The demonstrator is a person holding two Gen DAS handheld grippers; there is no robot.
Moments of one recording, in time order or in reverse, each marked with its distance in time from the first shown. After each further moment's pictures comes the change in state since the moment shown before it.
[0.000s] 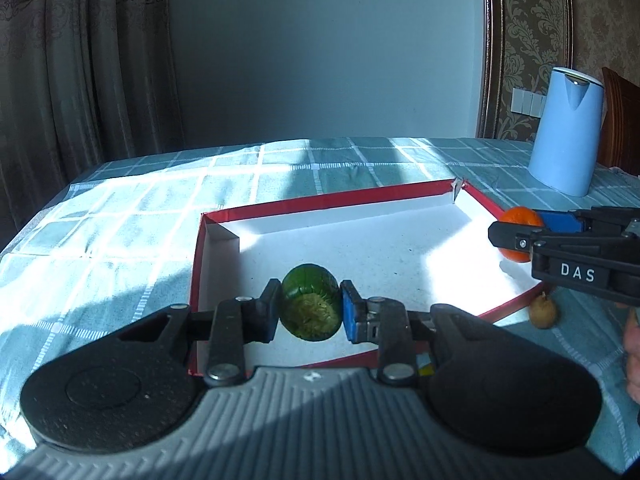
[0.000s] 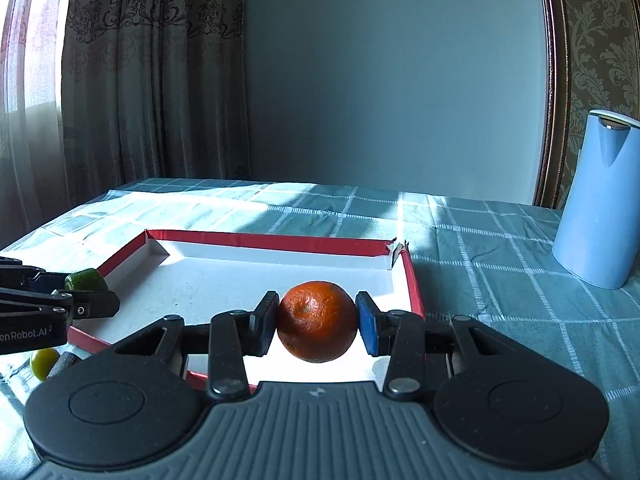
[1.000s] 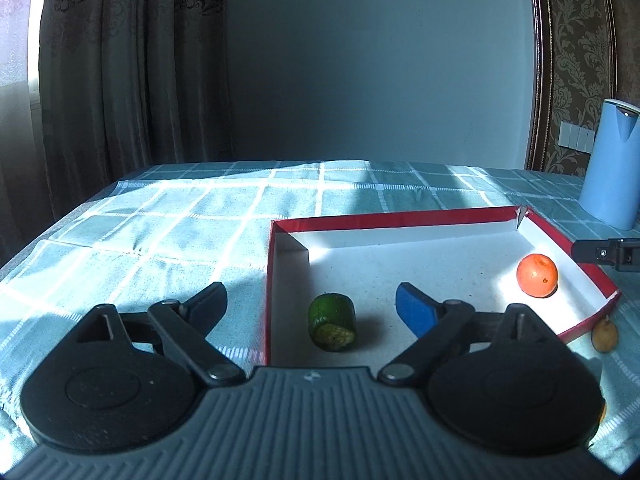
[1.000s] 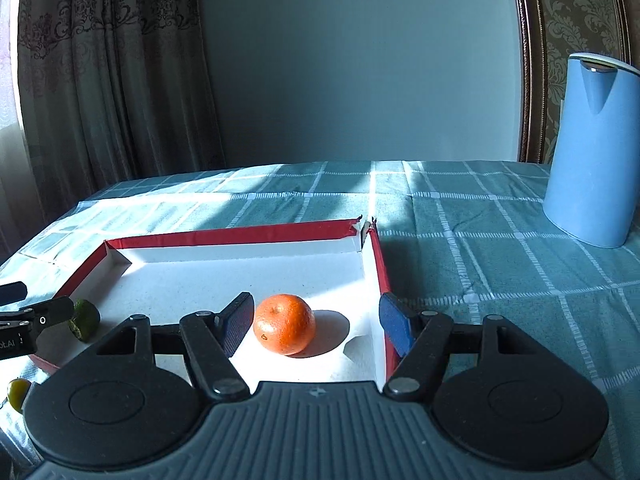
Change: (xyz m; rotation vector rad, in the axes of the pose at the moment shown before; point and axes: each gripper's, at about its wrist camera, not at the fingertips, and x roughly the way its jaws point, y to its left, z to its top) left arm -0.004 0.039 -0.019 -0.094 -0.101 0.101; right arm 0.015 -0.037 0.001 0.133 0.056 -0.034
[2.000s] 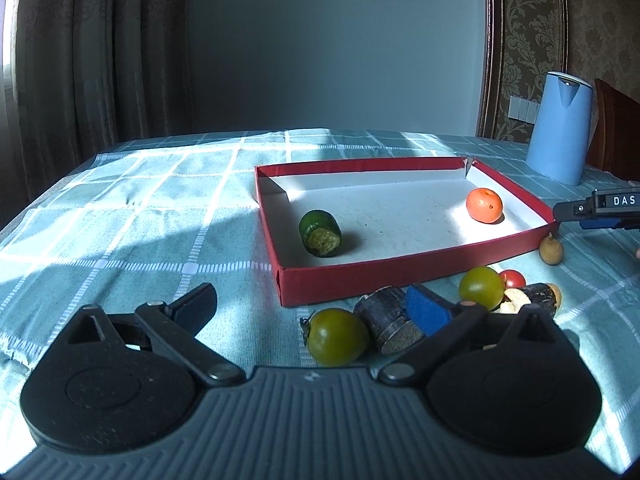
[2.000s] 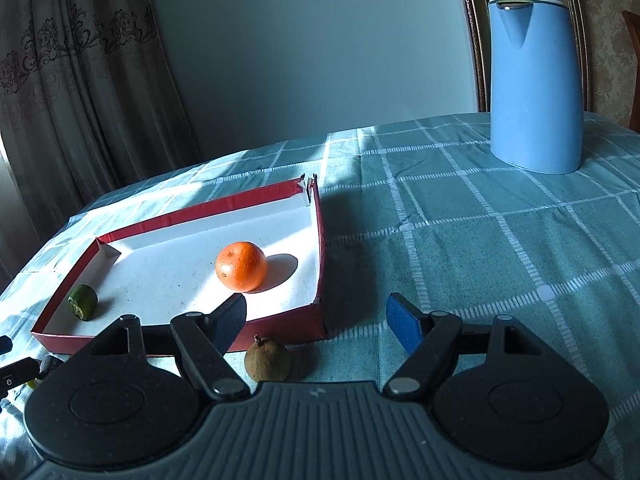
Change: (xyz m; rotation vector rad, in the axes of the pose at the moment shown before) left arm -0.046 0.025 -0.043 0.062 0.060 -0.156; right arm -0.033 -0.036 -0.033 0.141 0.056 -0.011
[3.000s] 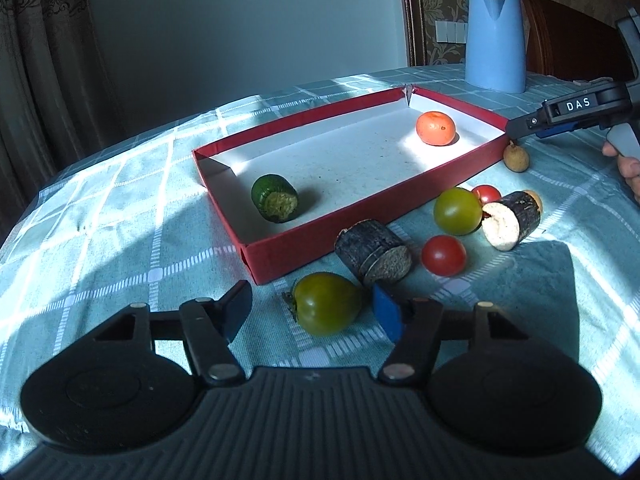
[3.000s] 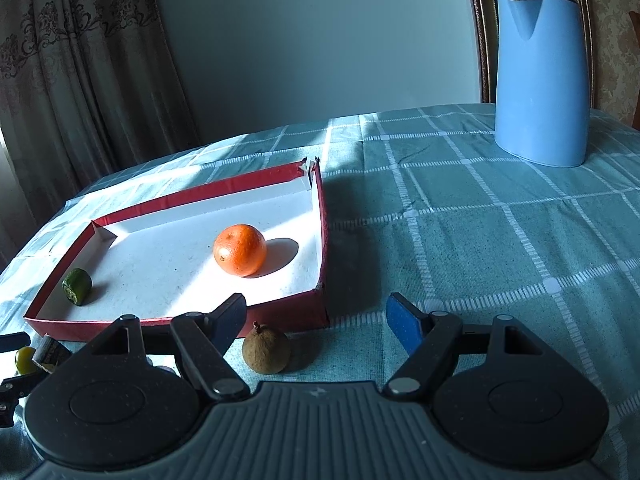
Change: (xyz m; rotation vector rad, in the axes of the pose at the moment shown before) left arm 0.017 0.000 -0.005 0.270 0.112 -0.140; right arm 0.007 0.004 -0.002 -0.025 0.040 -0.010
